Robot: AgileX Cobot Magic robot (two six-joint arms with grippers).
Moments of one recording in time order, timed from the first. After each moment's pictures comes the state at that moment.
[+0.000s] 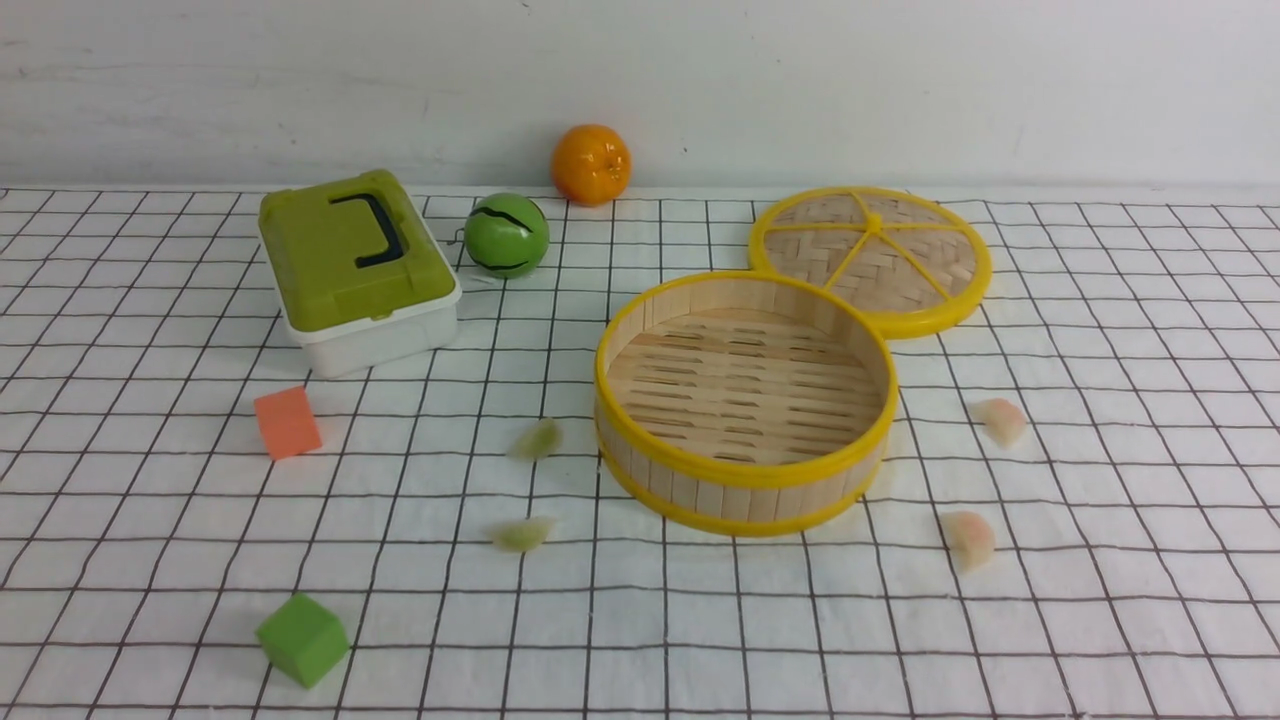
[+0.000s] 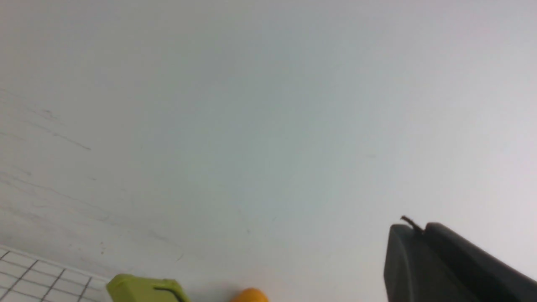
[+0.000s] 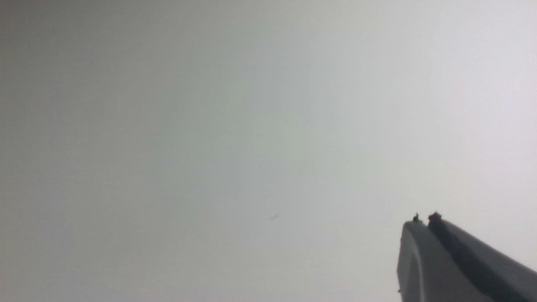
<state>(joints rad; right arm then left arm) 0.03 0.02 -0.26 -0.11 -0.30 0.46 -0.10 0.14 -0.29 -0.04 -0.15 -0.40</state>
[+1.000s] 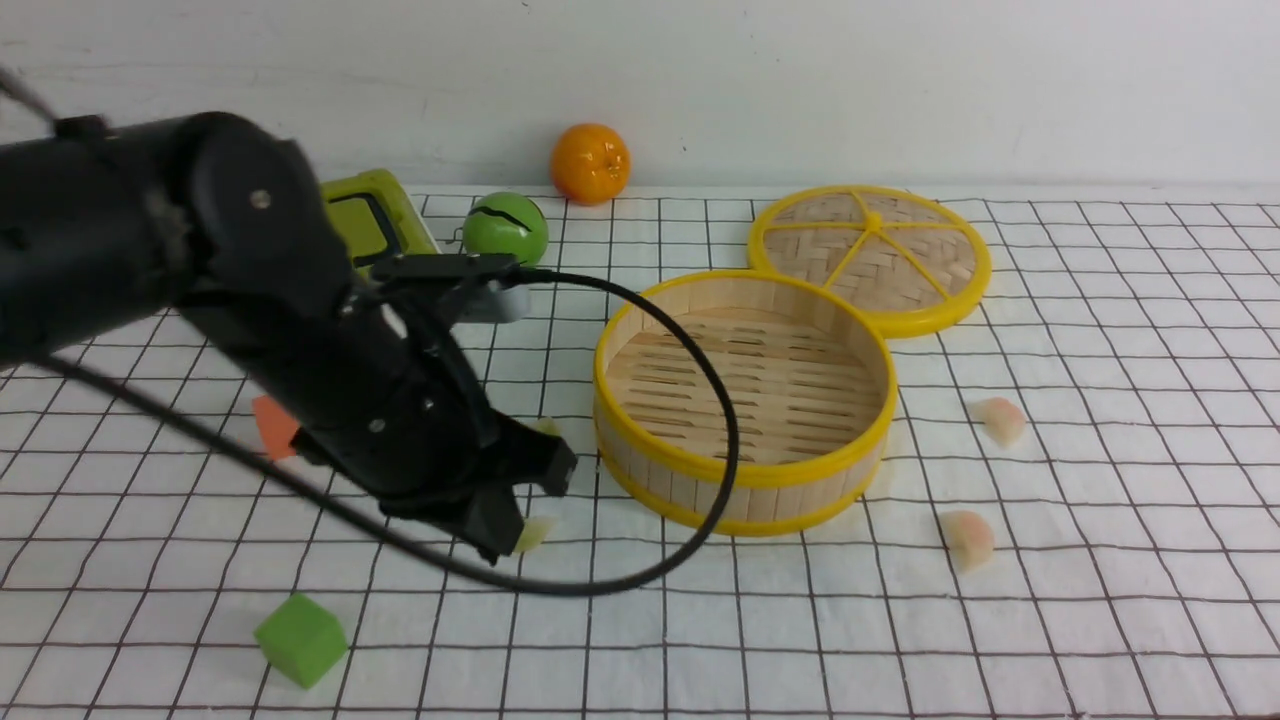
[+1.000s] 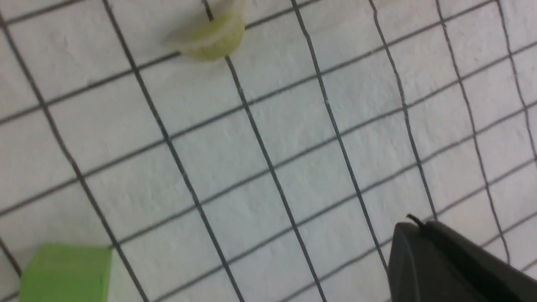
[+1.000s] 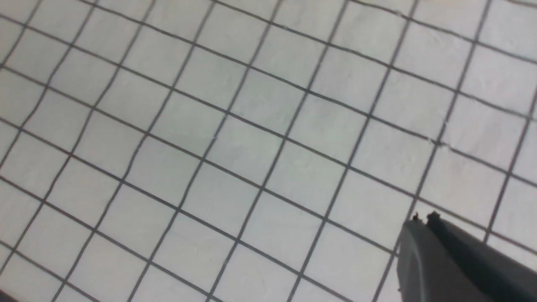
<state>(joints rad) 0.13 0.73 -0.51 0.44 0.82 -0.44 -0.42 1.65 -1.27 -0.29 0.95 0.06</state>
